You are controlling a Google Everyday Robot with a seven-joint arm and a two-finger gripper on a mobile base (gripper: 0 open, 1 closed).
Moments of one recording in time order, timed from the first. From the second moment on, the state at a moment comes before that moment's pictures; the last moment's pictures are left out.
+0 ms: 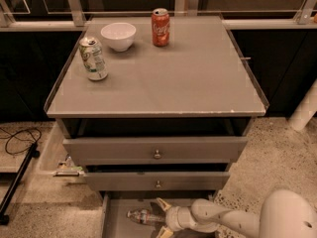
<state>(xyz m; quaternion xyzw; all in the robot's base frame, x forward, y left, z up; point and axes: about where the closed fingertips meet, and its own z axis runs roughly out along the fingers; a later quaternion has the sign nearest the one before) 0.463 -0.010 0.178 -0.61 0.66 0.25 0.35</state>
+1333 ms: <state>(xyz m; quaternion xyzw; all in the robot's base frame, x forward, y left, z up) 0.478 -0.008 0.133 -0.58 0.70 0.25 0.34</state>
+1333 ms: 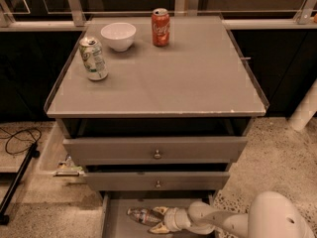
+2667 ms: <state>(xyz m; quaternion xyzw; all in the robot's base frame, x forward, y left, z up) 0.466 -0.013 0.131 -0.58 0.70 0.26 0.34</state>
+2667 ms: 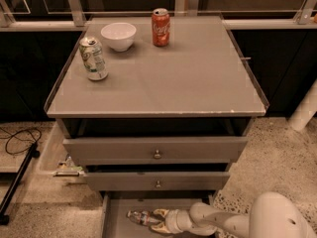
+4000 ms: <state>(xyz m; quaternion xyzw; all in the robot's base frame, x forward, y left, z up) 0.449 -0.103 0.317 -0.60 0.65 0.20 0.42</state>
